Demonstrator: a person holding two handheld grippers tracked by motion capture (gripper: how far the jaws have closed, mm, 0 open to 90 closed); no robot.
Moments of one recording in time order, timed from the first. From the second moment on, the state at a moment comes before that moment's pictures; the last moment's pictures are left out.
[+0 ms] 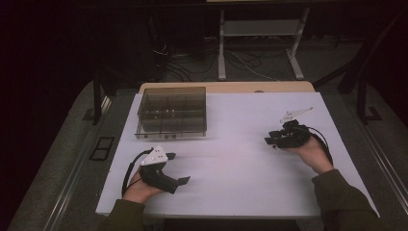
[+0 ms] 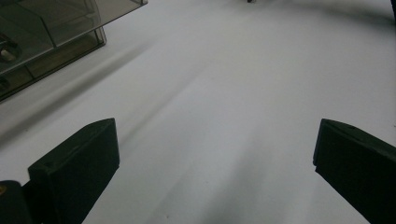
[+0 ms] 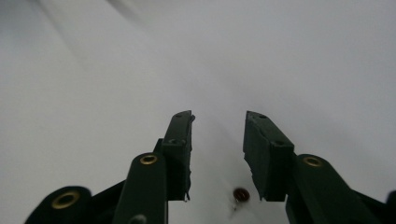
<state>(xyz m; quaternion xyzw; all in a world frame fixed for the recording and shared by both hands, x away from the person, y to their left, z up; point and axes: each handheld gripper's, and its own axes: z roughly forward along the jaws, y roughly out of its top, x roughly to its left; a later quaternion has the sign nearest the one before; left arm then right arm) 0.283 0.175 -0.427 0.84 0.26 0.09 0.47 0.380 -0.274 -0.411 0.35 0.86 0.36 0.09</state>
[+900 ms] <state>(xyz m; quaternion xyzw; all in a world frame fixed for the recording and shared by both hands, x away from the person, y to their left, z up) 0.283 0.175 -0.427 0.84 0.26 0.09 0.47 0.387 -0.272 -0.422 0.36 0.87 0.33 0.07</state>
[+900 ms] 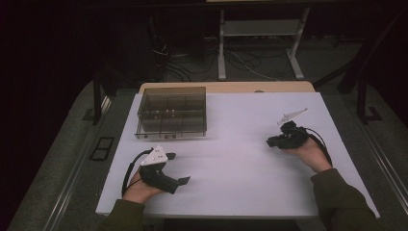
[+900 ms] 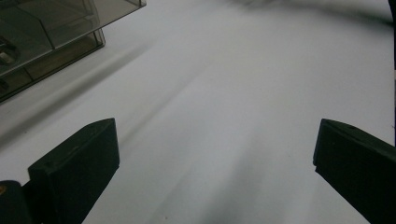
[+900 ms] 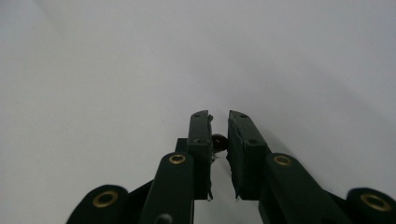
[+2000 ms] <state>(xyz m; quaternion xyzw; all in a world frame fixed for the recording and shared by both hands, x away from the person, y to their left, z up) 0.281 0.172 -0.426 0.83 0.26 0.09 0.48 0.427 -0.097 -0.334 0.22 0.88 0.42 0.04</state>
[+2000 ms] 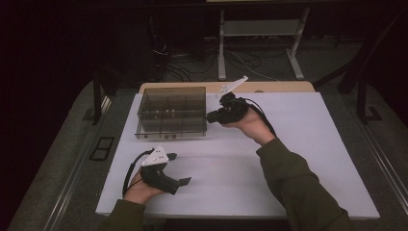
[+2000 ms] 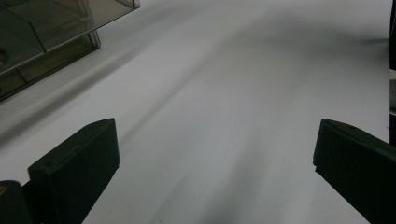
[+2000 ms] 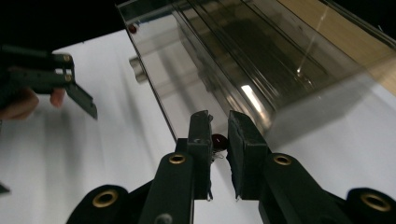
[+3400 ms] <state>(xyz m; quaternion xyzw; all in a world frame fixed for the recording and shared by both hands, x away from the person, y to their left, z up) 0.283 0.172 -0.425 0.83 0.26 0.08 0.48 0.449 0.061 -0.344 0.16 0.90 0.41 0.02</state>
